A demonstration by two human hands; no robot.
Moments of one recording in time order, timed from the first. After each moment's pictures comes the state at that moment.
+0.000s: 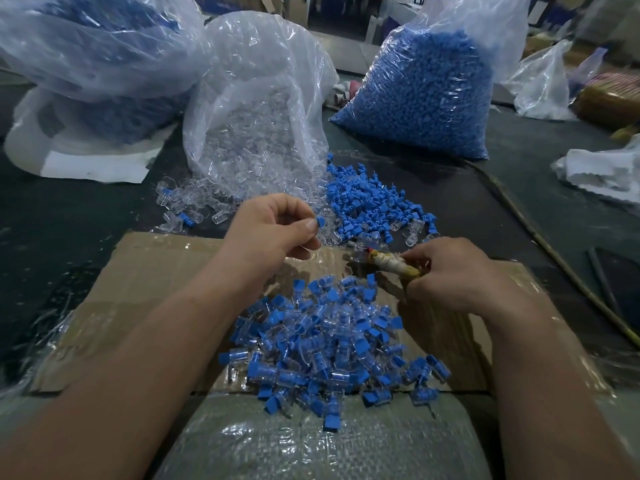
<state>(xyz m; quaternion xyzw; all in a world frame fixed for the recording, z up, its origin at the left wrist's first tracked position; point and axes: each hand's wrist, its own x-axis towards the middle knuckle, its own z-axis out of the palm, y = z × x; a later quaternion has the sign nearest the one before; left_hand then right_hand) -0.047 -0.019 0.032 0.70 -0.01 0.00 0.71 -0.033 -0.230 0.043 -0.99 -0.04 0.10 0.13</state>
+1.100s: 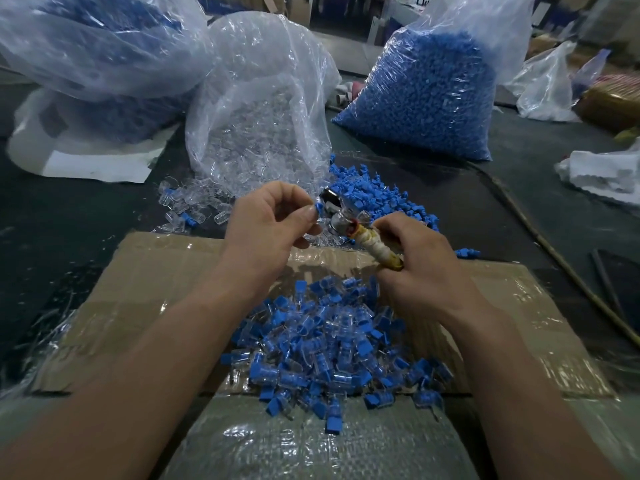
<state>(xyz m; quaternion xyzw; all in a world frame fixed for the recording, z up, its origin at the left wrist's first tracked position) -0.047 -0.023 0.032 0.71 -0.03 0.10 0.69 -0.038 -0.204 0.032 -0.95 -0.19 -0.04 0.25</state>
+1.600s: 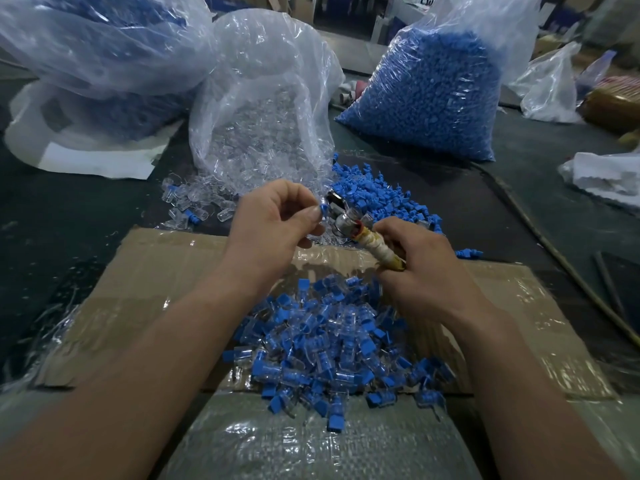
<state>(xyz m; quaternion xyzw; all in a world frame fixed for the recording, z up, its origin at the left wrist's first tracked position) -0.047 -0.022 0.030 0.72 -0.04 0.10 0.68 -0.040 -0.202 0.032 -0.95 -0.18 -0.03 0.25</state>
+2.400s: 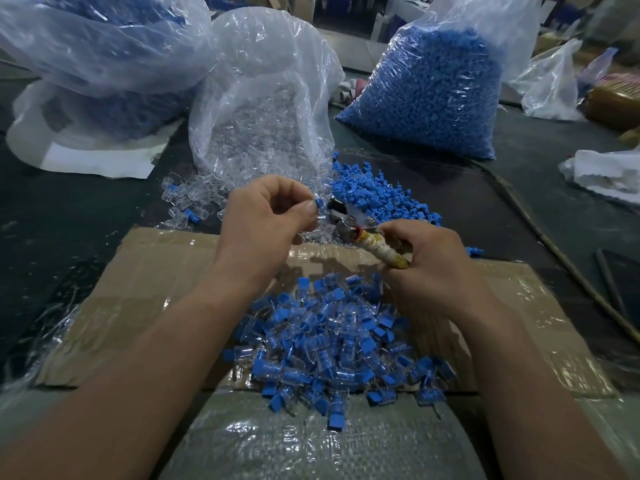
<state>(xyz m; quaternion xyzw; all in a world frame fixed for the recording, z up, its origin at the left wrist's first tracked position) -0.047 -0.019 0.030 0.72 -0.02 0.14 0.67 -0.037 -0.208 0.033 -0.96 -0.17 -0.05 0.22</state>
